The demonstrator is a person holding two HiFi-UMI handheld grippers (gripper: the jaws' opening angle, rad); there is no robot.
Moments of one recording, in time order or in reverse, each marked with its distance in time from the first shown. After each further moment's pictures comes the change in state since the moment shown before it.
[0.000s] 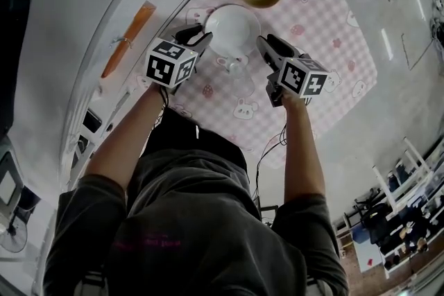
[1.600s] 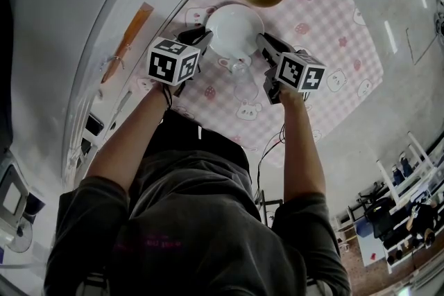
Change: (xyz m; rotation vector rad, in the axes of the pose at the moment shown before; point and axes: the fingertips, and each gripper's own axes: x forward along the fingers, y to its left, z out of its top) left arm 0.018 0.010 -0.013 -0.105 0.065 -0.010; right arm 0.029 -0.011 -0.018 0.090 0.049 -0.007
